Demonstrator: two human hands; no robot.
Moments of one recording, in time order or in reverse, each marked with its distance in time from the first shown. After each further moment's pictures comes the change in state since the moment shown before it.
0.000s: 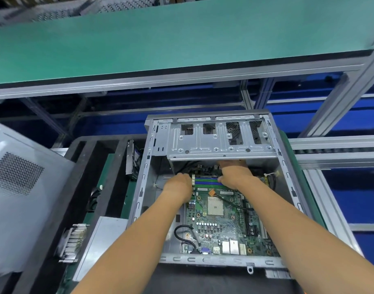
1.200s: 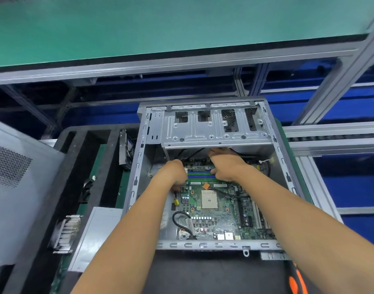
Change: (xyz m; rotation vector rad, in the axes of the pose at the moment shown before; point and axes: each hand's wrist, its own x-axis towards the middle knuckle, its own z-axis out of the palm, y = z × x) left_hand 0.011 -0.011 -0.006 -0.386 -0.072 -0.079; right_hand 0.010 0.006 0.021 -0.044 0.086 -0.232
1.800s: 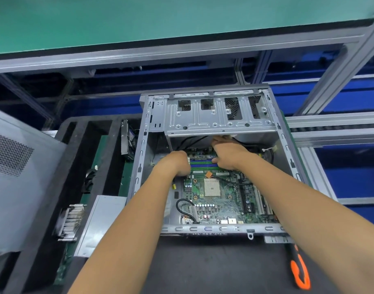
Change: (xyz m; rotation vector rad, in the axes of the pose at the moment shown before) left_hand -0.008 -0.004 0.000 0.199 -0.064 0.150; right_hand 0.000 -0.004 -0.001 -0.035 -0.013 0.026
